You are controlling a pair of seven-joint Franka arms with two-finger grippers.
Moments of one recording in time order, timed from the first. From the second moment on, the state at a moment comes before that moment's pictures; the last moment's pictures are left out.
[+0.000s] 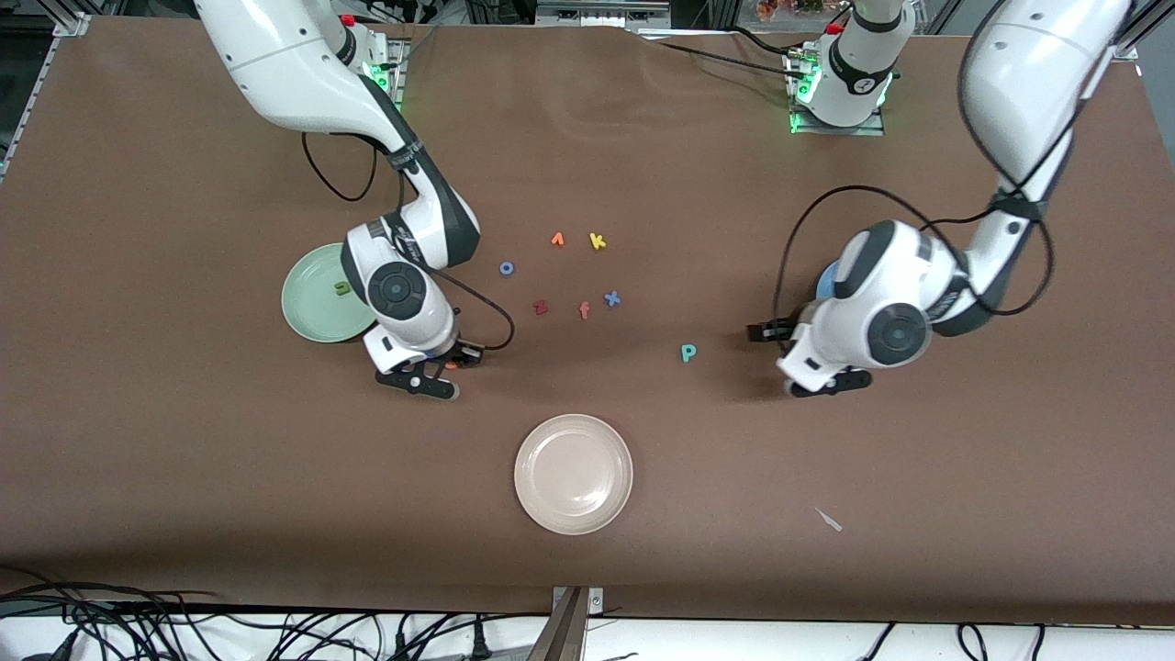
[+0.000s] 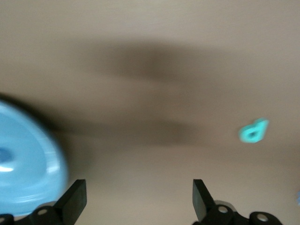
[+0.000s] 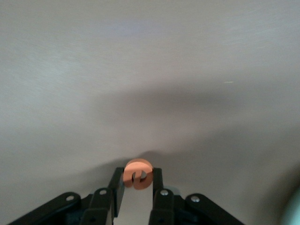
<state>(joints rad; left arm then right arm) 0.15 0.64 -0.54 -1.71 0.13 1.99 -0.63 0.44 0.64 -0.01 -1.70 -0.07 2.26 0.66</state>
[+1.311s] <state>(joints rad) -0.12 0.84 -0.43 -1.54 0.13 2.14 -0.76 0.43 0.26 -0.36 -2.40 0.04 2.51 -0.20</state>
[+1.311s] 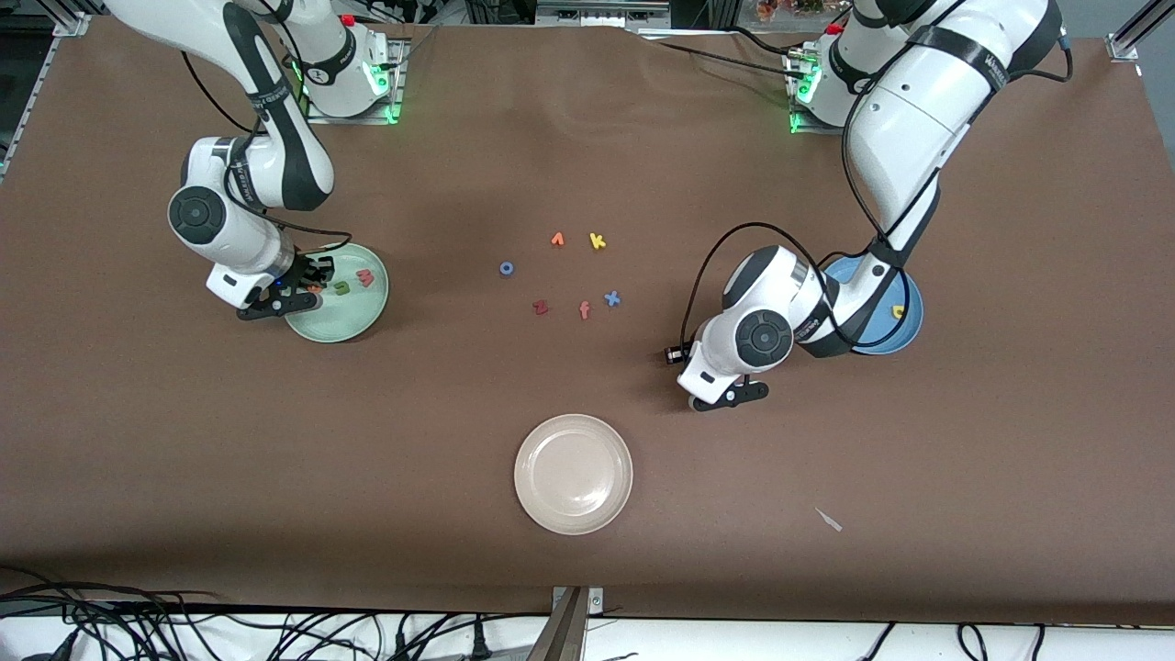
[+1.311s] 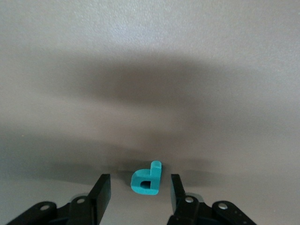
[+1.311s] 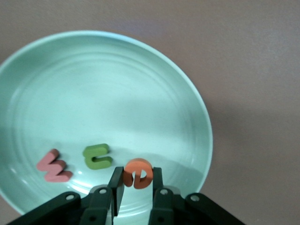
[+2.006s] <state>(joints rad) -0.12 0.85 -0.43 -1.53 0.13 2.13 -0.77 0.43 0.26 -0.37 -2.38 0.04 2.50 -0.21</state>
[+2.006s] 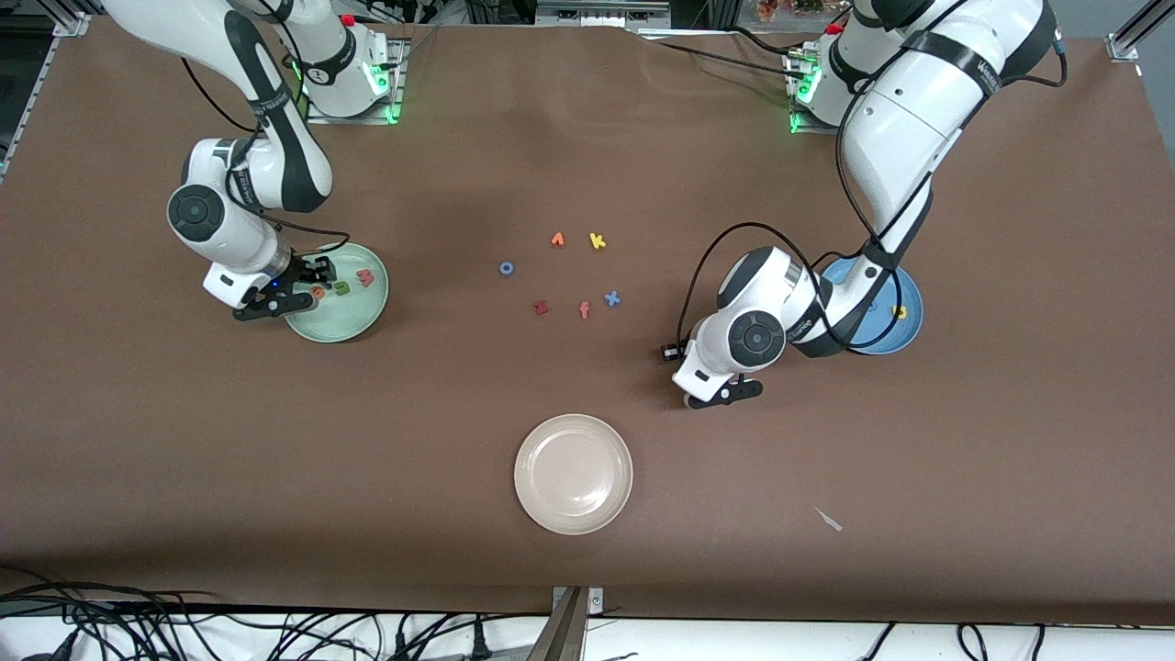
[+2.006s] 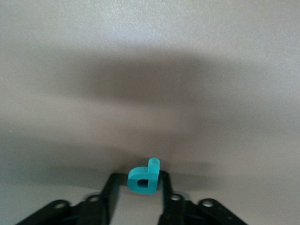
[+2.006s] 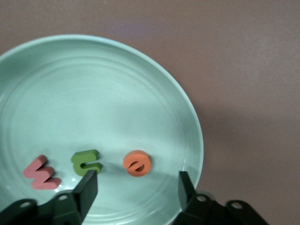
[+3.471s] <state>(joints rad) 0.17 0.72 -0.42 -1.58 0.17 1.56 -0.26 0.43 0.19 -0.37 -1.44 0.09 1.33 0.00</state>
